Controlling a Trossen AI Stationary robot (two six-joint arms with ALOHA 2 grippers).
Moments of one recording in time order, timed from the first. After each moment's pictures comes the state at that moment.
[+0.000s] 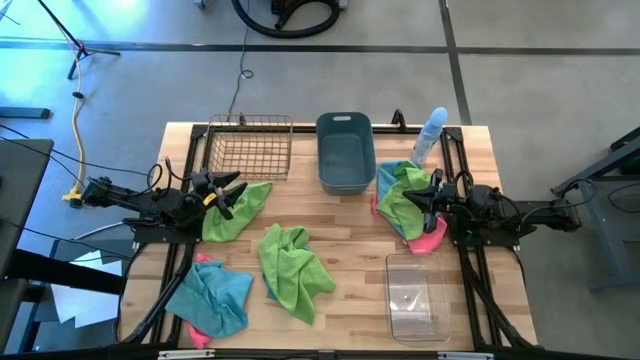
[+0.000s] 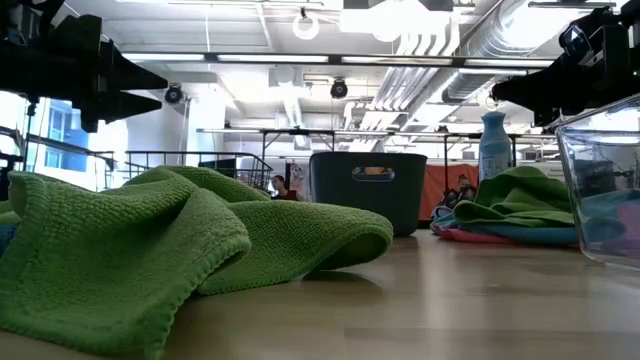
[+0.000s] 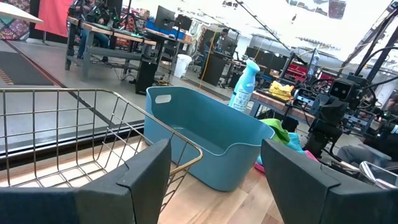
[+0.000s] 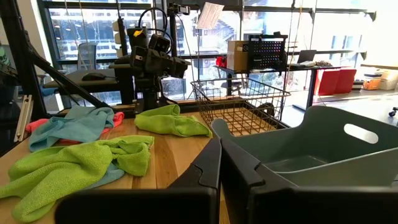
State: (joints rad) left arm -0.26 0.01 0.01 0.07 -0.87 -0.26; right arm 0.00 0.01 0.01 0.05 0.23 0.00
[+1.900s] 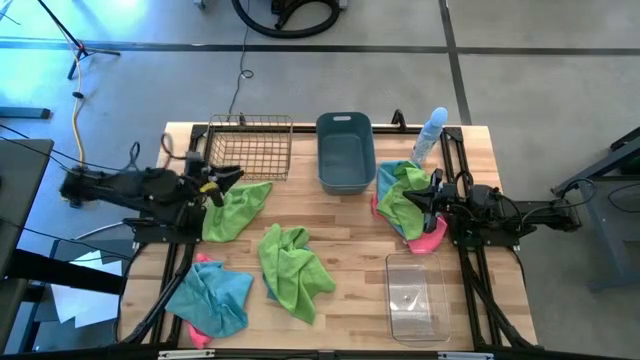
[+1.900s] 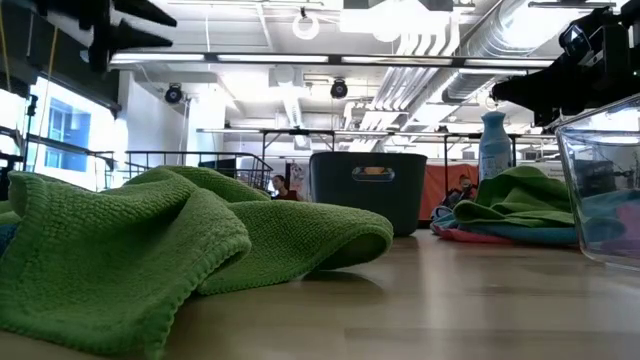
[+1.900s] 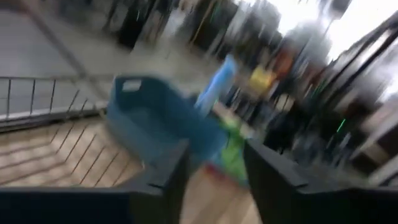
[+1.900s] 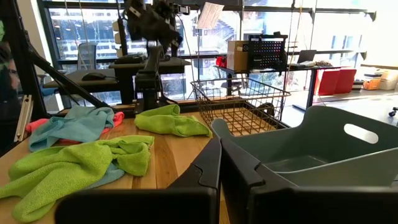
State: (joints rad) left arm -0.20 0.44 0.59 -0.38 -0.69 -0.67; right arm 0.00 0.01 0.01 0.05 0.23 0.00
